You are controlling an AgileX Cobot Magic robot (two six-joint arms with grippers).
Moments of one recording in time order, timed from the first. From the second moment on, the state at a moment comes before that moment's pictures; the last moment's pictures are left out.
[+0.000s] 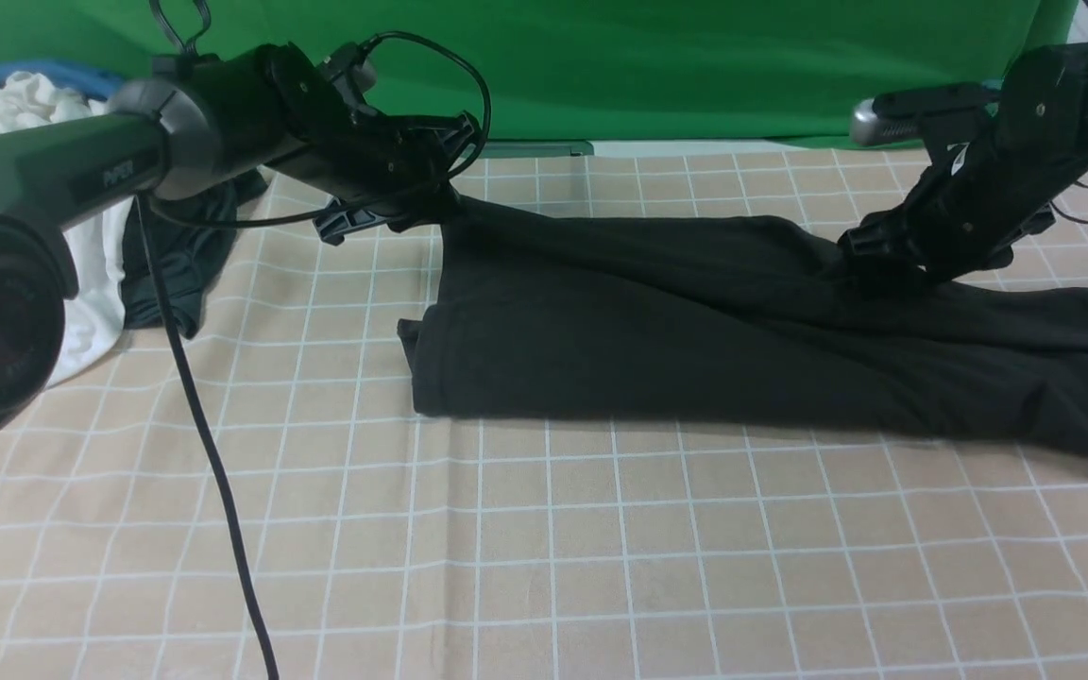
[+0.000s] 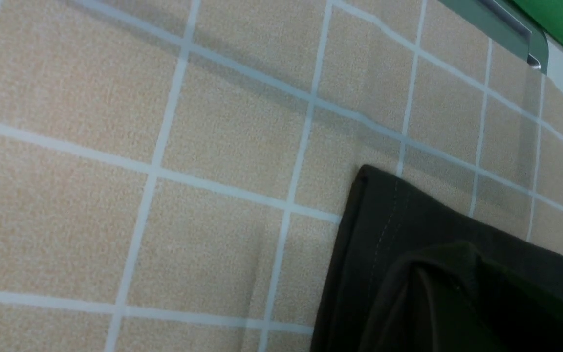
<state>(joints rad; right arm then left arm) 0.12 2.05 -1.53 0.00 0.71 0.05 -0.20 2.23 -1.76 -0.48 0.48 -0.16</state>
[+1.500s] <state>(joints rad) 0.09 2.16 -1.73 -0.01 0.46 0.08 -0.17 2.30 -2.05 -0.44 0.71 -0.13</state>
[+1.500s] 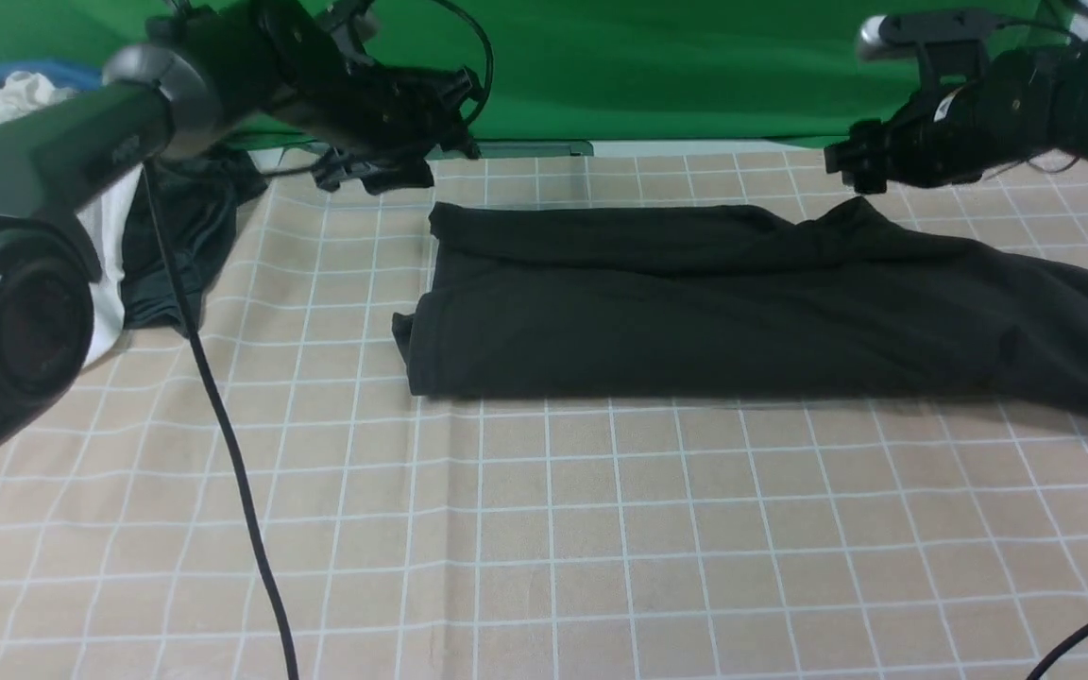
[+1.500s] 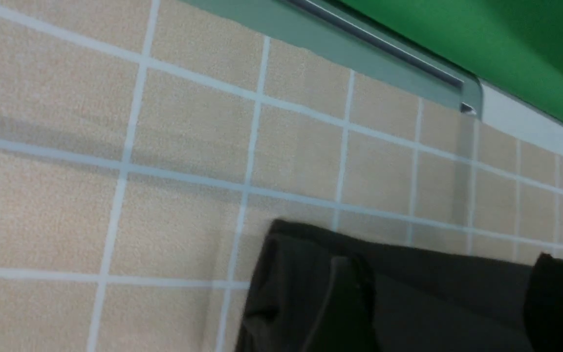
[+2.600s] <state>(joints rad) 0.21 2.31 -1.87 0.17 0.35 -0.09 -0.14 2.29 -2.37 -0.36 1.18 -0.12</state>
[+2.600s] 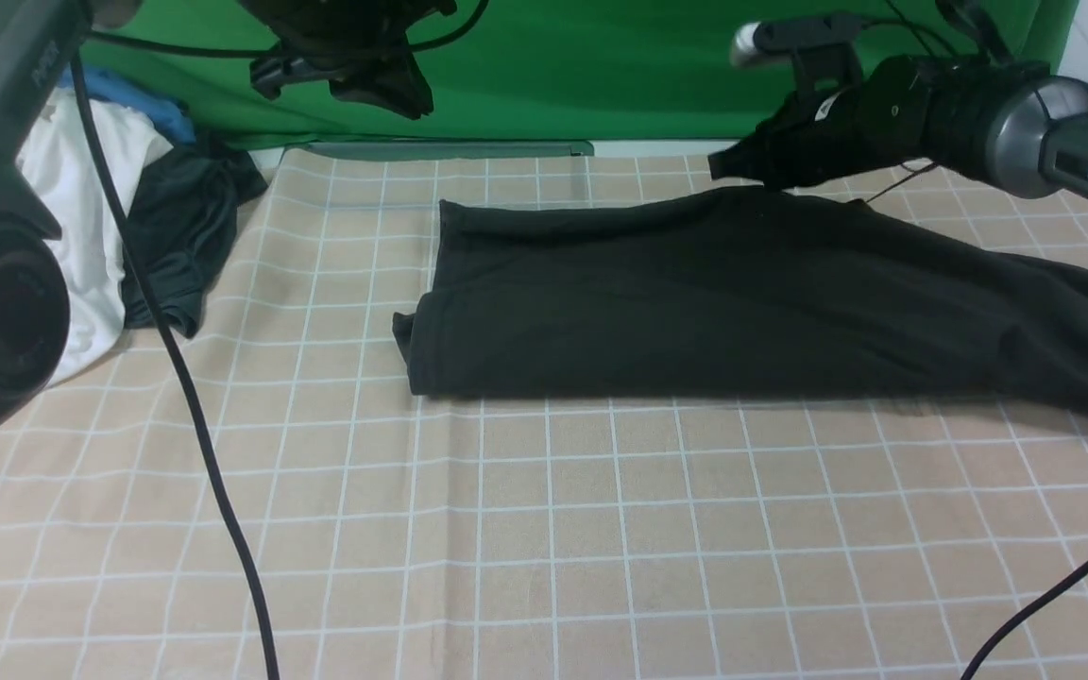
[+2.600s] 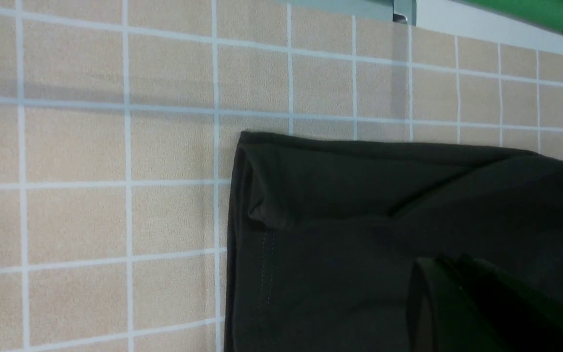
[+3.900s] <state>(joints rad) 0.05 2.10 -1.98 0.17 0.99 -0.13 -0.30 2.46 -2.10 -0.20 0.36 -0.04</state>
